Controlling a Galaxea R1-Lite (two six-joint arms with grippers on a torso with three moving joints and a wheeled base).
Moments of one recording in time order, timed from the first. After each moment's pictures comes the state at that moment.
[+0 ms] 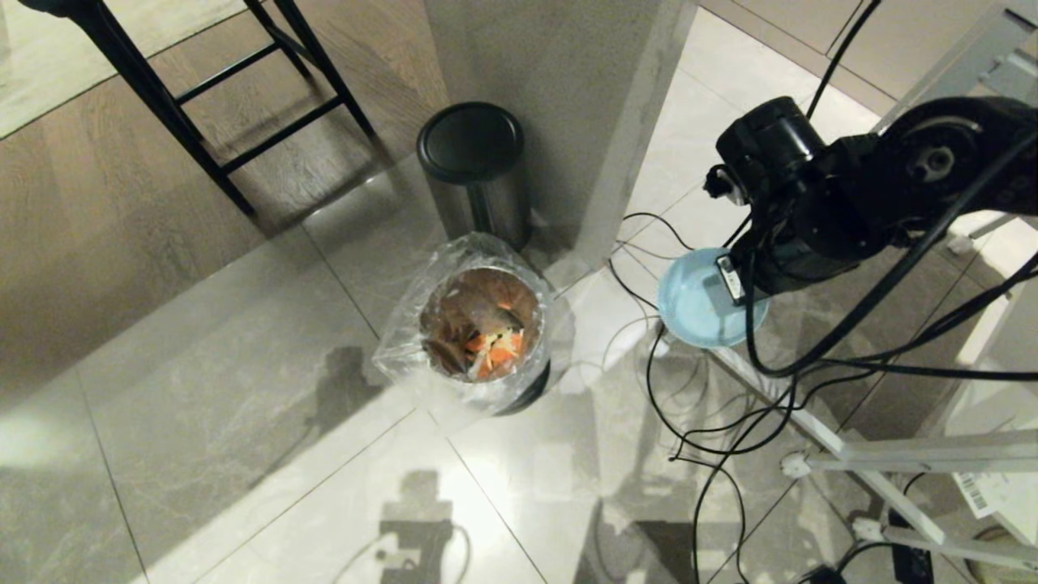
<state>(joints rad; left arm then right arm) 0.00 0.00 0.00 0.00 0.01 -0.03 0.50 1.90 -1.78 0.70 -0.64 0.06</state>
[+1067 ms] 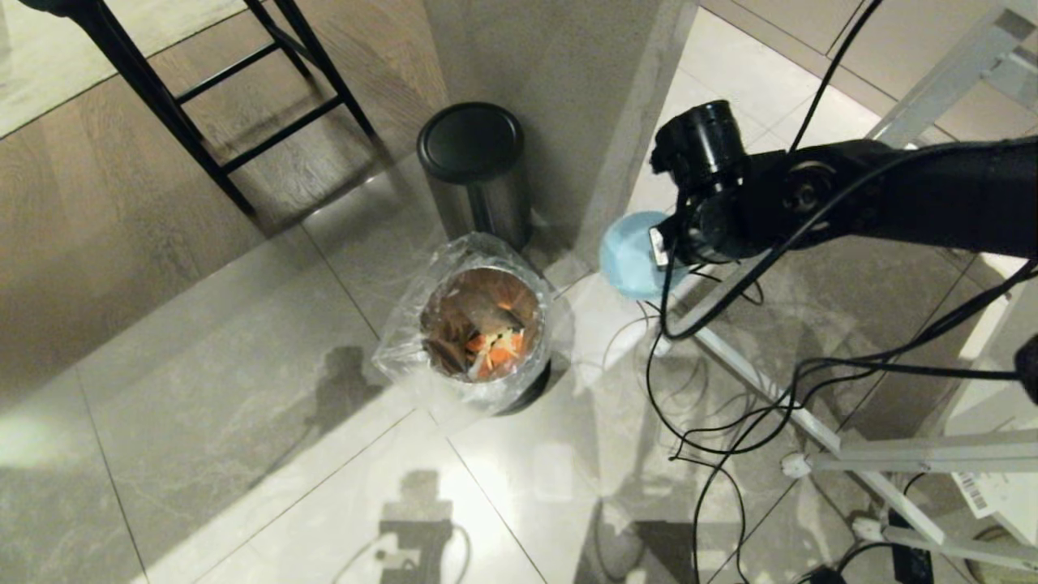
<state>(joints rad) 0.00 0.00 0.00 0.00 0.01 -0.03 0.54 2.08 -1.93 0.40 -0.64 0.06</state>
